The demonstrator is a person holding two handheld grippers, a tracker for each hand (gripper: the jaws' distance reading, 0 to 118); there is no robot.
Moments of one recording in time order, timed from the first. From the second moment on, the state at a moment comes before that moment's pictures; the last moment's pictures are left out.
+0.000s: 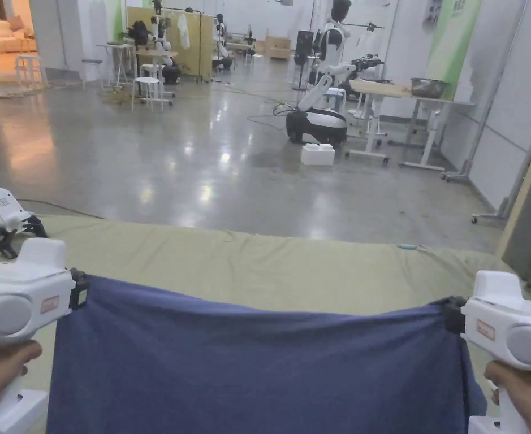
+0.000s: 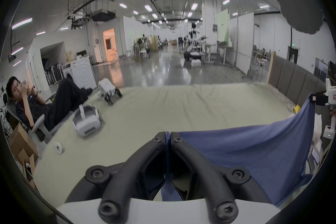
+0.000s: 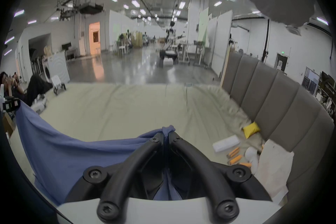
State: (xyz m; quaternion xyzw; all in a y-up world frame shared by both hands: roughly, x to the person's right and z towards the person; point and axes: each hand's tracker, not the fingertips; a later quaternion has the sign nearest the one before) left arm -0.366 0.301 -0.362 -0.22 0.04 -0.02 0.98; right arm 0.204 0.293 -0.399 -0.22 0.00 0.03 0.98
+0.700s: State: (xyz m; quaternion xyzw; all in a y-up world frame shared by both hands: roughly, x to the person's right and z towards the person) left arm -0.384 0.534 -0.442 -0.09 0.07 -0.05 0.99; right arm 0.183 0.562 -0.454 -0.07 -0.04 0.07 0.99
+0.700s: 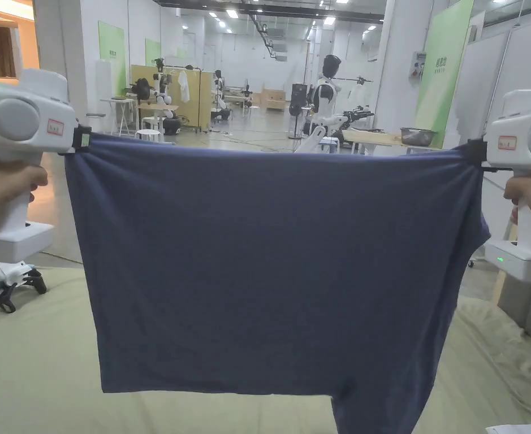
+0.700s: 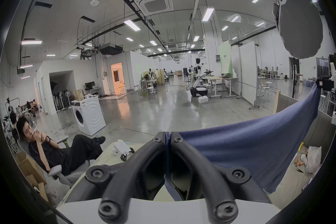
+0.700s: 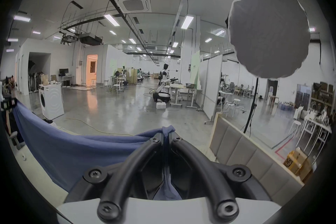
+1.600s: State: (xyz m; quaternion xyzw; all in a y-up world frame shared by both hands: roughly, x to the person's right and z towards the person) left arm -0.364 0.357 -0.326 -0.15 0.05 -0.04 0.99; right arm 0.185 0.383 -0.329 -0.14 -0.03 0.09 0.99
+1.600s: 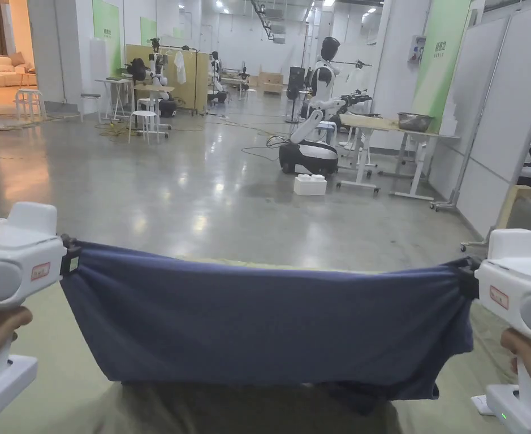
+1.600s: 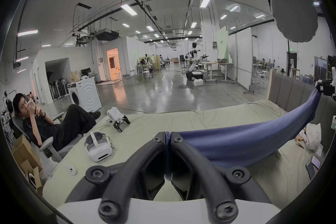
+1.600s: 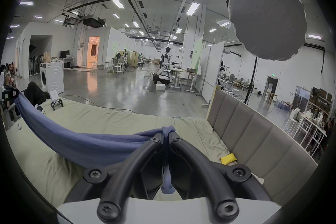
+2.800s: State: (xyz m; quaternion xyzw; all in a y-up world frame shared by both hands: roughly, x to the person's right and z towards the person) left arm -0.379 0.068 -0.089 -0.48 0.02 -0.01 0.88; right arm 0.196 0.065 -0.086 -0.50 0.00 0.11 0.86
